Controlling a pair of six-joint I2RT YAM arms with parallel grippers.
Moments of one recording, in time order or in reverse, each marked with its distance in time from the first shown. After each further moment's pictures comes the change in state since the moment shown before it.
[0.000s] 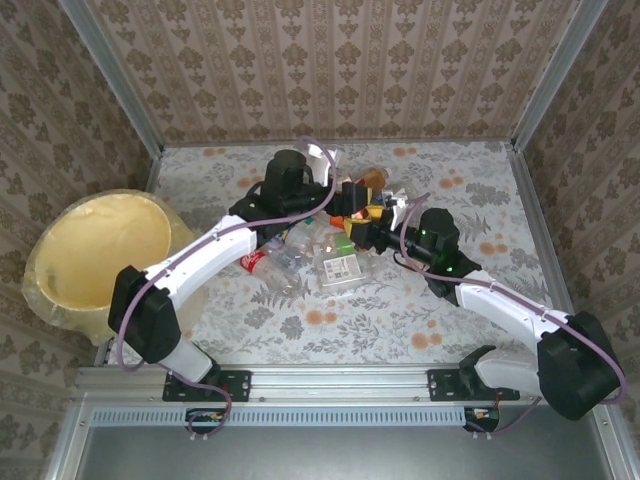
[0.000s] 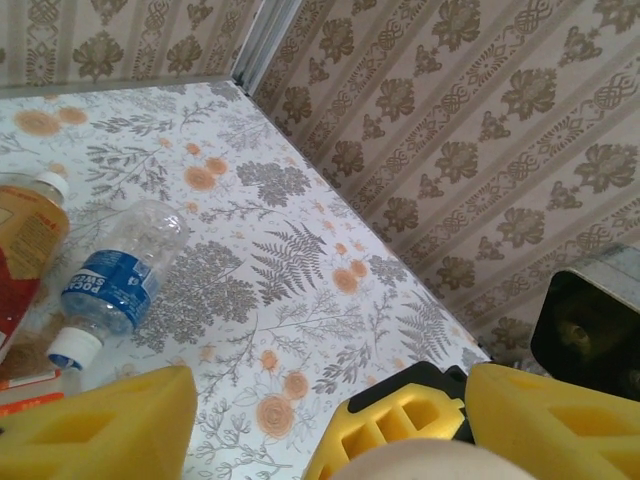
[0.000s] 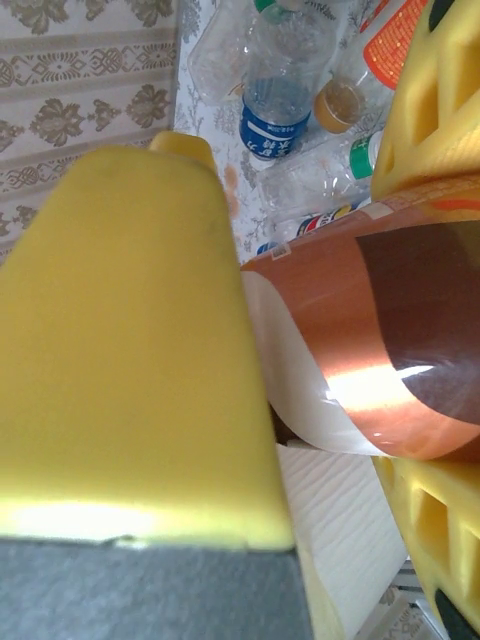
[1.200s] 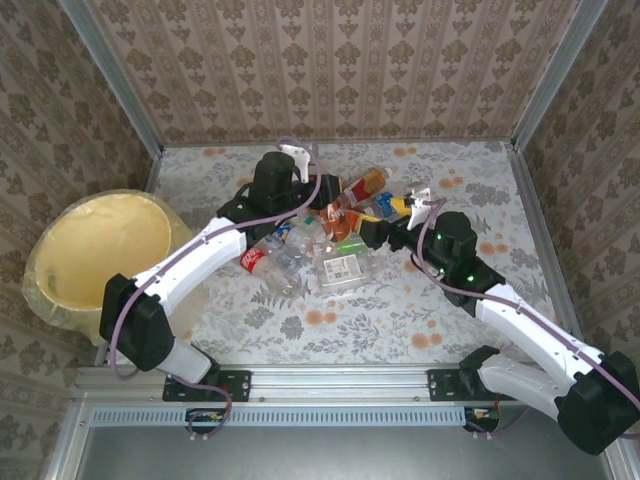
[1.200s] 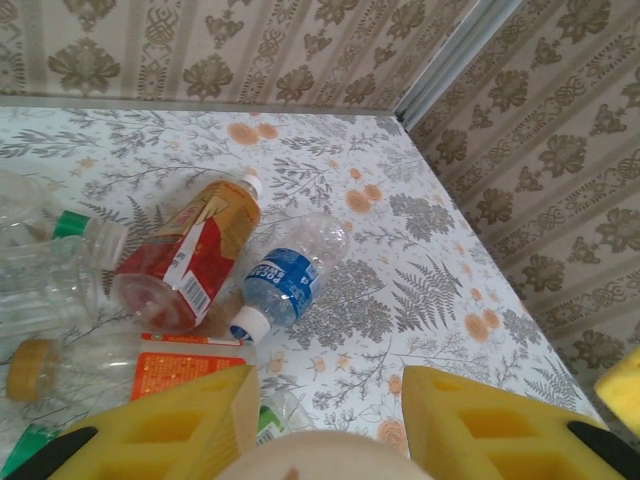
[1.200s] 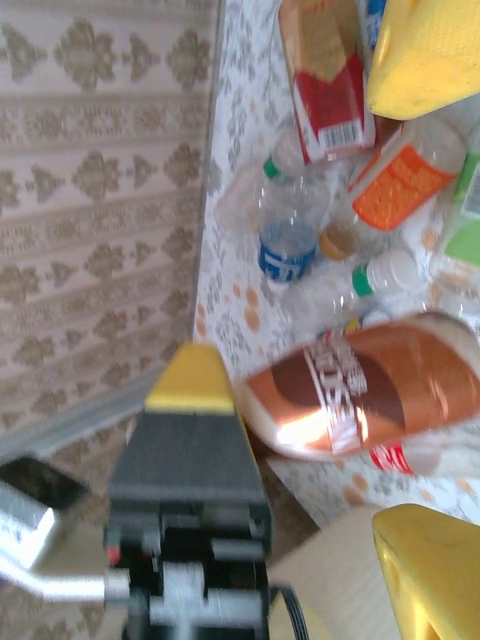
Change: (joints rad) left arm 0.055 -0.066 -0.041 -0.107 -0.305 -0.021; right arm 0.001 -0.203 0.027 -0.282 0.298 -0.089
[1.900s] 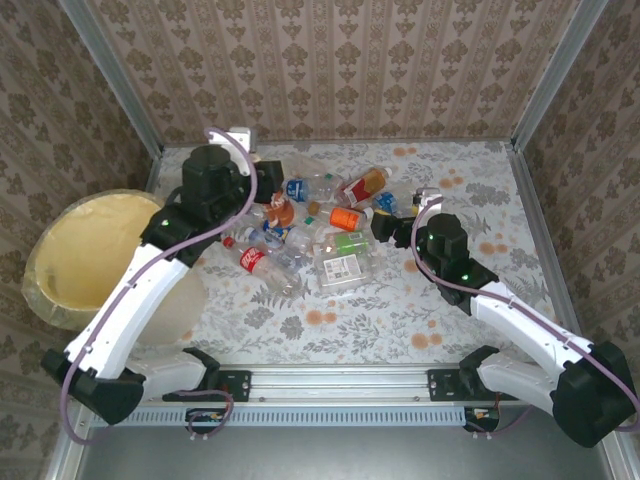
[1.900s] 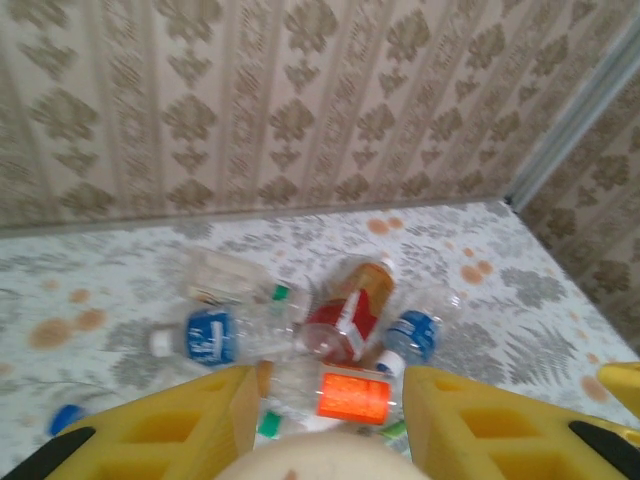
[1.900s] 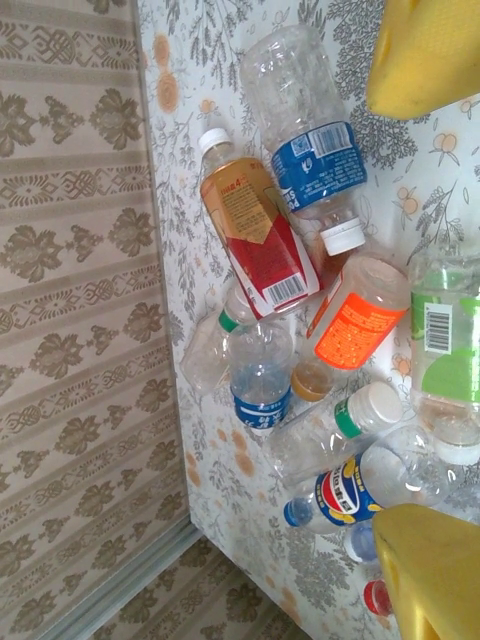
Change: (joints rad) left arm 0.086 -0.322 0.140 -0.378 -0.246 0.195; right arm -0.024 0.049 -0.042 -0.046 0.254 0.076
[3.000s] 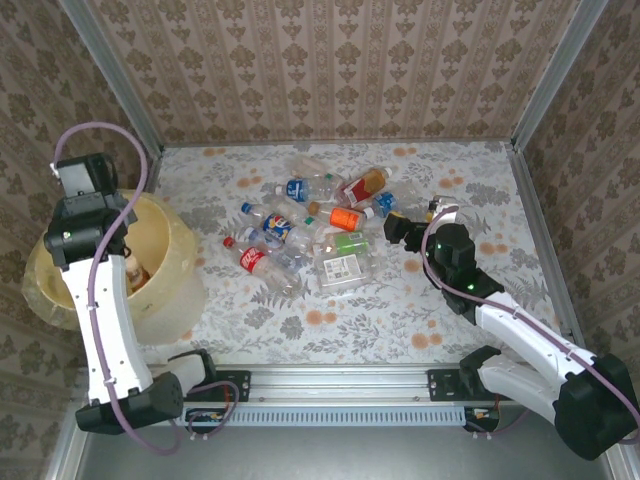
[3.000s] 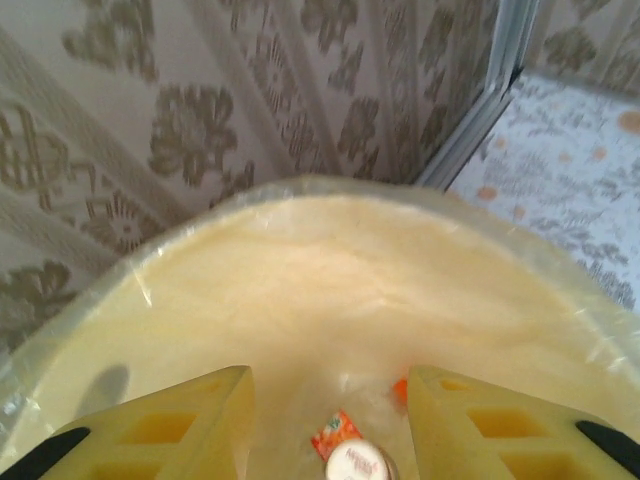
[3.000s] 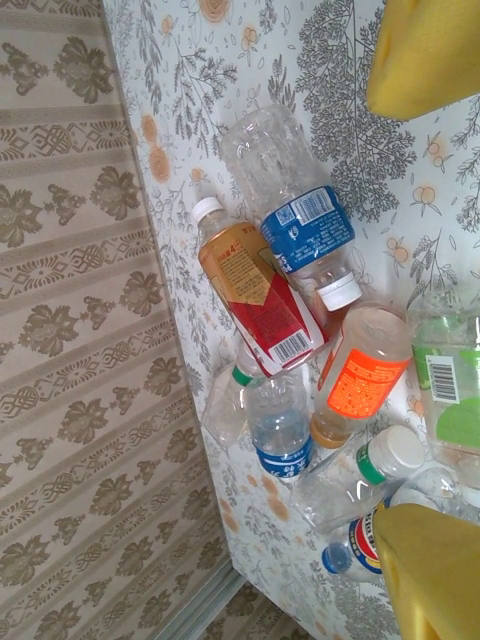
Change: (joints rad) left arm 0.812 -0.039 0.193 -0.627 -0.312 0.169; right arm -0.039 -0.070 -0.095 0.037 0.077 0.070
